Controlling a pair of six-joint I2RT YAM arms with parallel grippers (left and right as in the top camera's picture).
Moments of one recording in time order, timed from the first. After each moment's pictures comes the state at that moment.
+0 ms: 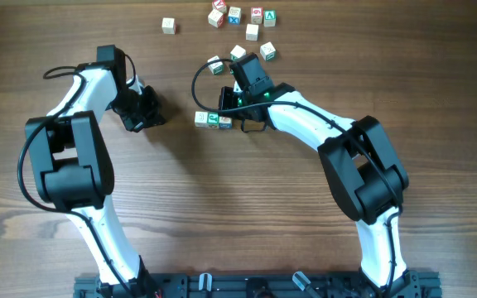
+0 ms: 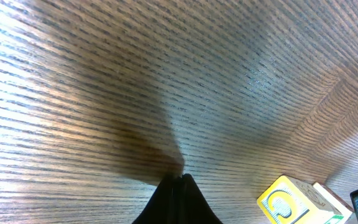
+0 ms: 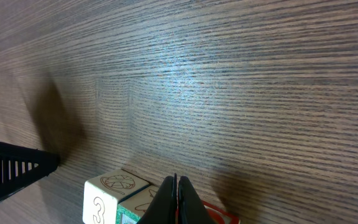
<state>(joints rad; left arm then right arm) 0.10 2.16 1.50 -0.89 0.39 -0.41 0.57 2.19 1.50 -0.26 -0.25 0.67</state>
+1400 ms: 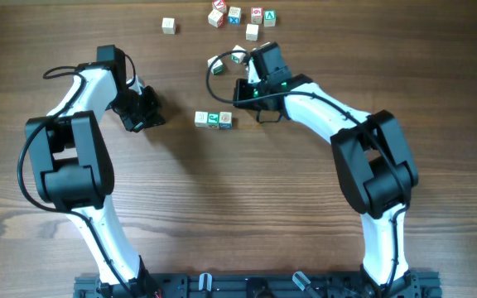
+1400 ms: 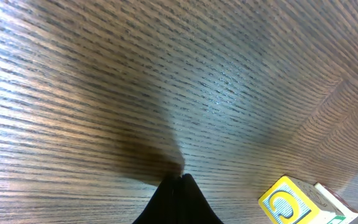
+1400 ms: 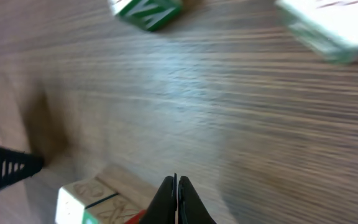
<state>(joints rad) 0.10 2.16 1.50 -0.90 0.38 -0.41 0.49 2.19 1.50 -0.26 -0.32 0.51</state>
